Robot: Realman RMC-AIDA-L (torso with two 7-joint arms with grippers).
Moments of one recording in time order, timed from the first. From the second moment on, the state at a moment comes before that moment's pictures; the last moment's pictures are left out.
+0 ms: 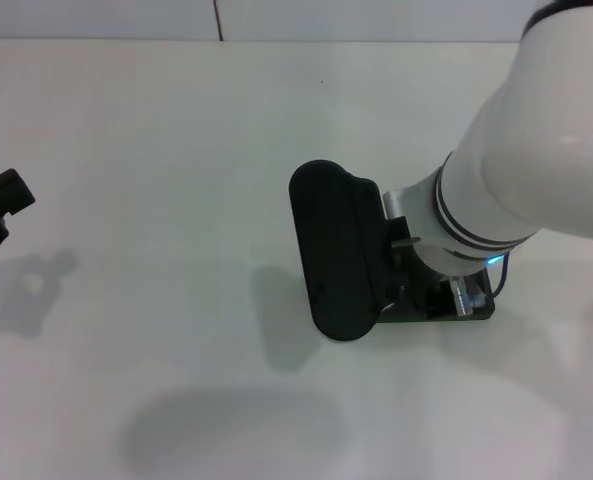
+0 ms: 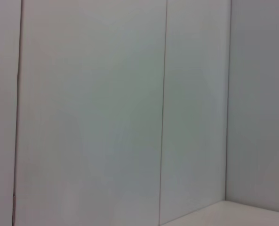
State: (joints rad) left arm -0.15 -2.01 0.66 0.76 1.53 1.79 -1.13; right arm 0.87 2.03 -2.18 -1.51 -2.70 -1.54 2.56
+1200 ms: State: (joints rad) left arm -0.19 -2.01 0.59 0.77 1.49 1.83 -1.28; right arm 0.36 2.03 -1.43 -2.01 -2.21 -1.58 2.24
